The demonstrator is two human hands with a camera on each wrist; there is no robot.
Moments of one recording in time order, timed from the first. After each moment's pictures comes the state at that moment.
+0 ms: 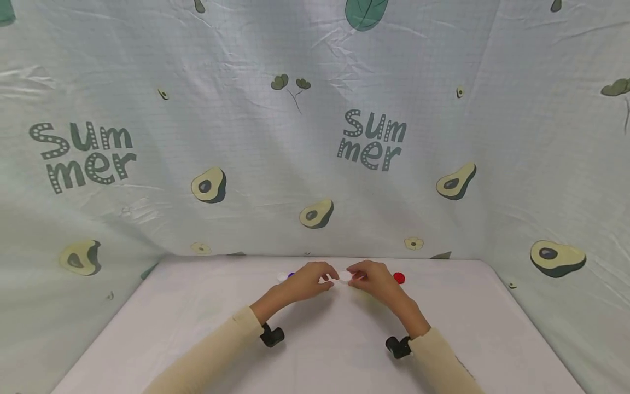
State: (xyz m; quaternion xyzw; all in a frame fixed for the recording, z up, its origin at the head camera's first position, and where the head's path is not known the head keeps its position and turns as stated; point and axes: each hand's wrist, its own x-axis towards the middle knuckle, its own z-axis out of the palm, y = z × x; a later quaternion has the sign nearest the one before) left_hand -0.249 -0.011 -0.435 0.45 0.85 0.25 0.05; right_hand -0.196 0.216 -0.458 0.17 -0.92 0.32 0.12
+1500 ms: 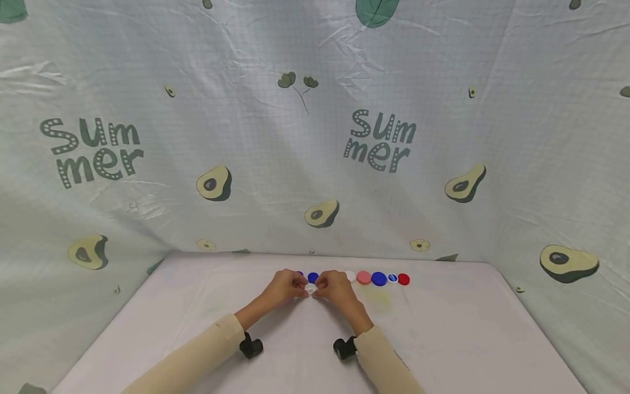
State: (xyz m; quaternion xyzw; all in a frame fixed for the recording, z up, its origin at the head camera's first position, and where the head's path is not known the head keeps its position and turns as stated) left_hand -0.269 -0.067 -0.485 0.32 0.85 0.42 0.01; right_hand -0.232 0.114 -0.488 0.06 -0.92 0.37 0.06
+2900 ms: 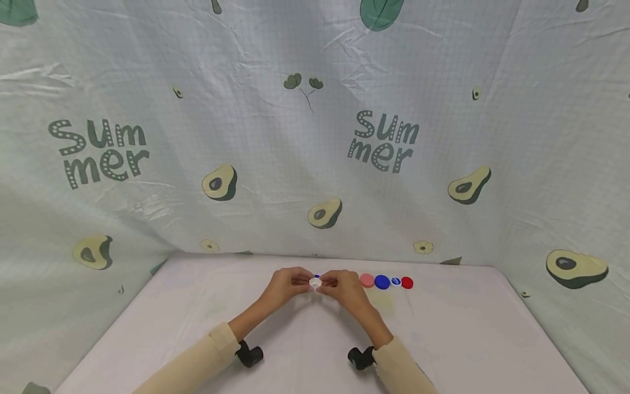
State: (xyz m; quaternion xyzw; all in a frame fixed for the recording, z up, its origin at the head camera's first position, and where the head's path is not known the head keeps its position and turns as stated) left_hand -0.250 -0.077 -0.470 0.32 0.80 0.51 0.02; right_hand -0.207 0.122 -0.471 0.10 -0.90 0.41 0.11
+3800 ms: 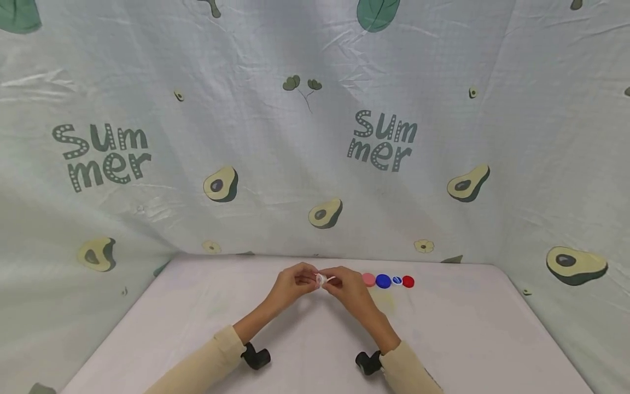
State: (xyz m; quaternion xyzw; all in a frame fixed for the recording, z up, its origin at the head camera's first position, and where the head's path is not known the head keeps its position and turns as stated) left_hand -0.242 -0.069 -0.469 0.32 0.77 0.55 0.01; right_hand -0.194 0.128 -0.473 0.17 -0.88 0.39 0.19
